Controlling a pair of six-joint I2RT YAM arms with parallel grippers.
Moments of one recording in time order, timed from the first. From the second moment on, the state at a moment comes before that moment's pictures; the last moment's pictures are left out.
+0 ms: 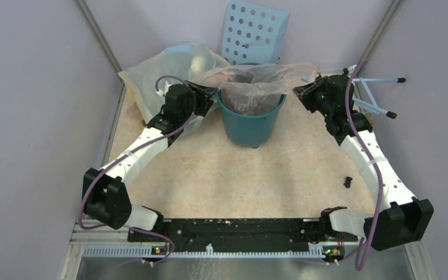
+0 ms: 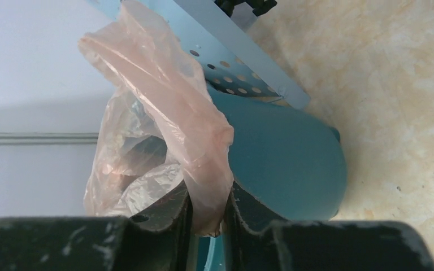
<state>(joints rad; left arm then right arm) -0.42 1.40 1.12 -0.03 -0.05 -1.39 0.24 1.21 1.20 -0.34 0.06 1.07</state>
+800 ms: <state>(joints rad) -0.34 1.45 1.25 -0.06 -0.10 -1.13 0.24 1.16 1.26 -0.47 0.02 0.96</state>
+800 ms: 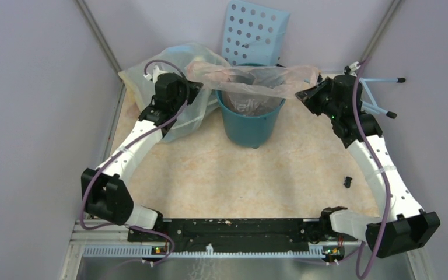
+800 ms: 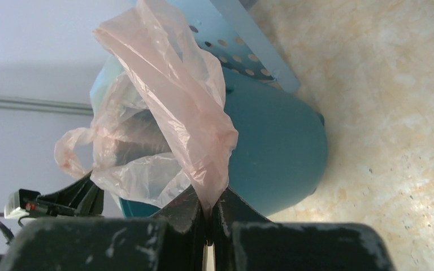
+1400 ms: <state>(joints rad) -0.33 1.07 1.13 -0.32 0.14 -0.99 0.23 1.12 1.23 -0.68 -0.12 0.78</state>
